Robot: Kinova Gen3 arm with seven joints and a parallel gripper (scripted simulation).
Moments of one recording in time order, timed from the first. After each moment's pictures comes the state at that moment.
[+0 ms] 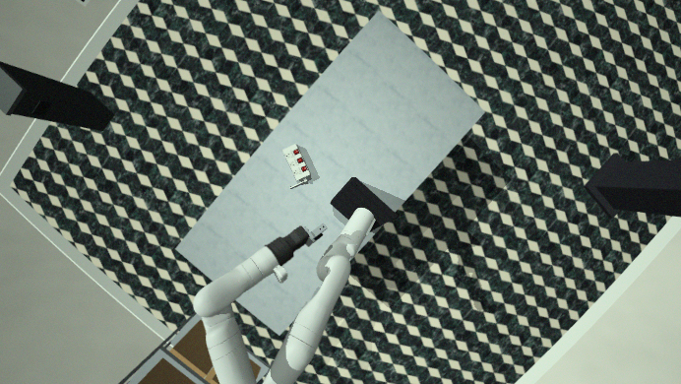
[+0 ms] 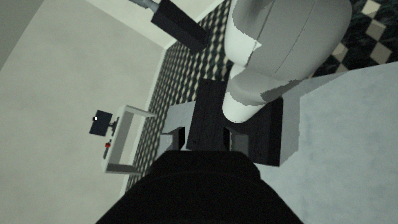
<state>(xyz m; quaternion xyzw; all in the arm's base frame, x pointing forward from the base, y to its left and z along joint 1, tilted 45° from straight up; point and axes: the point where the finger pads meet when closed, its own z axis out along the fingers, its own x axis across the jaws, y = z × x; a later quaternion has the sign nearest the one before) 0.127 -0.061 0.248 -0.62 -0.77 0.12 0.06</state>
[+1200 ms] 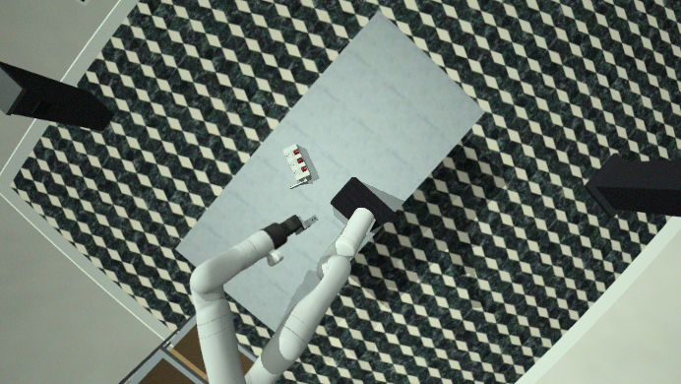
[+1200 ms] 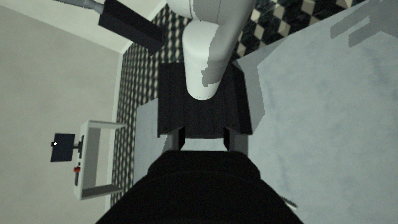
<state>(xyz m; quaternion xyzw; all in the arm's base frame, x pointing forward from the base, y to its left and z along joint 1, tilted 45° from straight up) 0.169 -0.014 0.221 -0.71 -0.70 0.06 0.12</state>
